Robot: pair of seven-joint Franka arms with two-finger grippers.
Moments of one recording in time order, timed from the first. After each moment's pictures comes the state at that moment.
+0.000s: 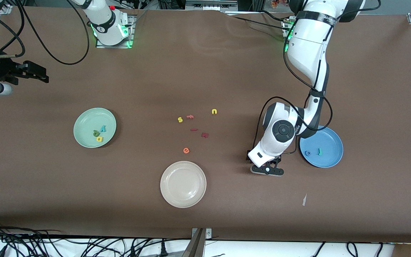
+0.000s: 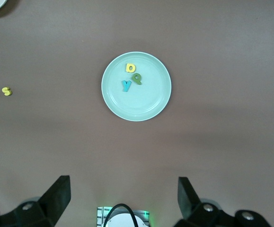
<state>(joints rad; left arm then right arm) -0.57 0.86 0.22 -1.49 -0.23 2.43 -0.15 0.15 0.04 -0.14 -1.59 0.00 1.47 -0.08</state>
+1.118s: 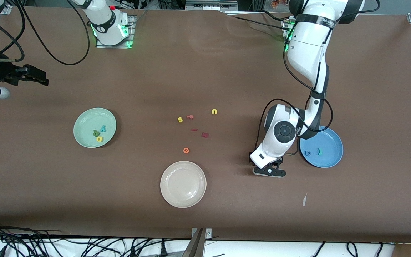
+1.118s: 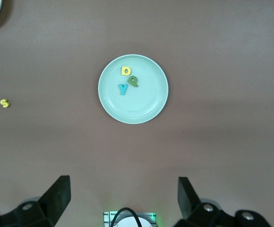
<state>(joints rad) -0.56 0.88 0.23 -1.48 -0.23 2.46 -0.14 0.14 0.04 -0.14 -1.59 0.00 1.48 -0.01</state>
